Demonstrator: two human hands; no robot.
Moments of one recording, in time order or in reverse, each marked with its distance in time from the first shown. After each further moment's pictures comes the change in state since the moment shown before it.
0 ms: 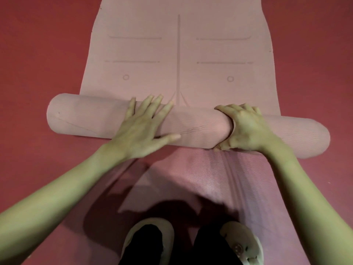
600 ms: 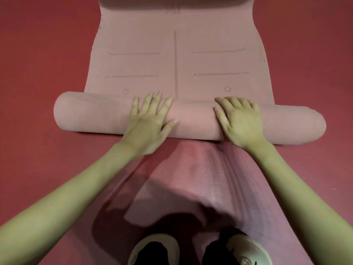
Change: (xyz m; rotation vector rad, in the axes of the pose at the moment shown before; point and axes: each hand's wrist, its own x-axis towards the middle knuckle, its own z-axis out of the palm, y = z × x) left_hand 0.040 -0.006 0.003 0.063 0.180 -0.028; right_hand 0.042 0.009 0.026 -0.190 0.551 0.039
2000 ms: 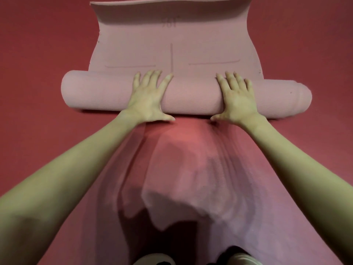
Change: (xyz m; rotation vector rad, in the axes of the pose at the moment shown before) left_hand 0.111 -0.031 -0.007 0.129 0.025 0.043; right_hand 0.080 0.025 -0.004 -0.046 -0.240 0.028
